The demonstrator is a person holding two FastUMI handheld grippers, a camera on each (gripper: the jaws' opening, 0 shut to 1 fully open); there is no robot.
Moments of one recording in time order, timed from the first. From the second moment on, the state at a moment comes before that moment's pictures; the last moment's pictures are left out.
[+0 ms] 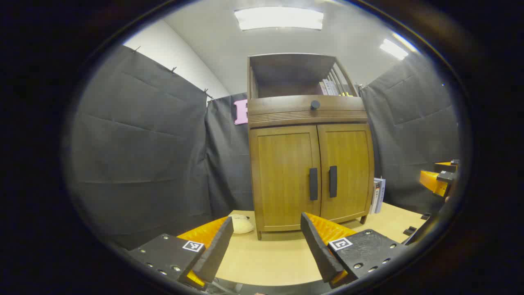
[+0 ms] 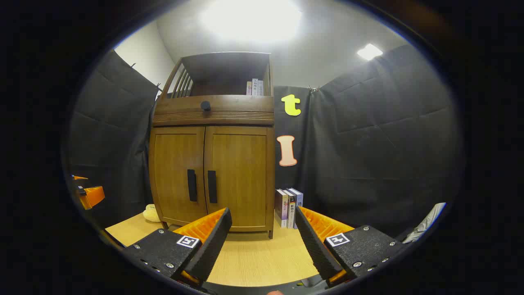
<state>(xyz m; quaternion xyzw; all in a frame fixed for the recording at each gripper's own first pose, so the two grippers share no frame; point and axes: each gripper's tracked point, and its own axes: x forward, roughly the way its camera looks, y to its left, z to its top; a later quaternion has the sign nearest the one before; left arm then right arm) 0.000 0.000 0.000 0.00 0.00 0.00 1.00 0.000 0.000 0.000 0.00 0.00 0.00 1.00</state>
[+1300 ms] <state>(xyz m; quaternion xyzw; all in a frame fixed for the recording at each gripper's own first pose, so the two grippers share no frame) 0.027 0.008 0.013 -0.01 -0.01 0.01 1.00 0.111 0.056 0.037 0.01 -0.04 0.04 1.00</state>
